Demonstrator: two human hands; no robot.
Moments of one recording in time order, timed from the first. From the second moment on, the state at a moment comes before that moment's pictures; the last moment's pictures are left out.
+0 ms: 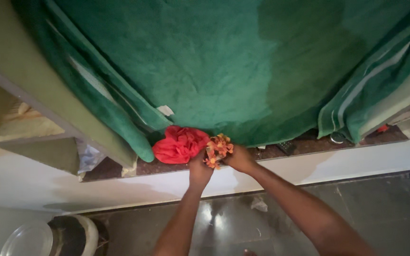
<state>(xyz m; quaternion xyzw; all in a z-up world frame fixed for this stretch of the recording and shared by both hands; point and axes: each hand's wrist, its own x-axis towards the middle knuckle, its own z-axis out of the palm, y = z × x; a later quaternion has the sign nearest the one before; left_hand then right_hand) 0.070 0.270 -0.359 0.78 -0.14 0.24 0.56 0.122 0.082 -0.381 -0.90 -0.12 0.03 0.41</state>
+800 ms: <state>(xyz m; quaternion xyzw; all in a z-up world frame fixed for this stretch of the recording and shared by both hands) 0.006 0.293 -0.385 0.70 0.06 0.18 0.69 0.092 0.206 -0.230 -0.87 -0.37 -0.09 0.30</state>
